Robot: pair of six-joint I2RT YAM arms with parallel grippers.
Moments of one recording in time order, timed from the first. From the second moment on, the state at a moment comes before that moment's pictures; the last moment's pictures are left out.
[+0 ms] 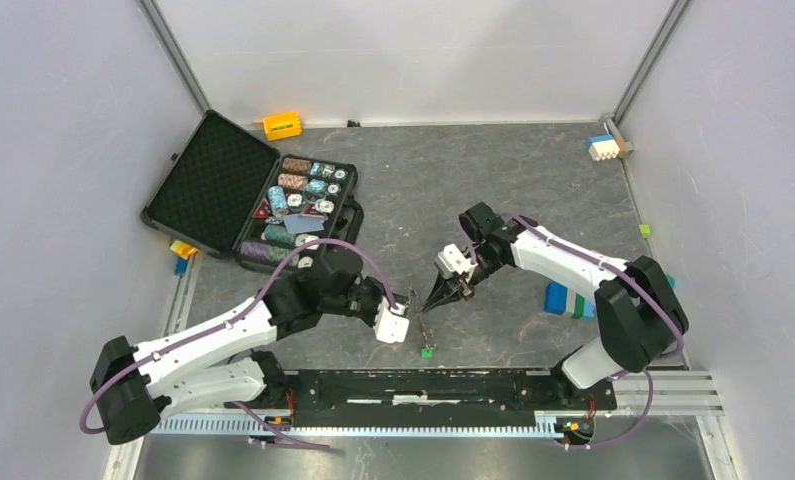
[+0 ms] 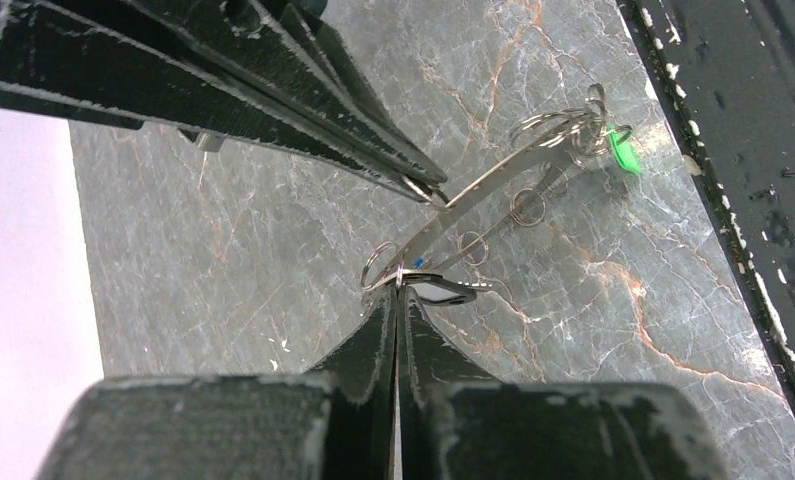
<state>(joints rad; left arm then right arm) -0.95 0.98 0.68 -0.29 0.42 1.00 0.60 1.53 0.96 -0.76 -1.33 -1.41</state>
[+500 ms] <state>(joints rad) -0.95 0.98 0.75 -0.37 0.47 0.99 0.63 1.45 1.03 -0.76 -1.11 -1.44</state>
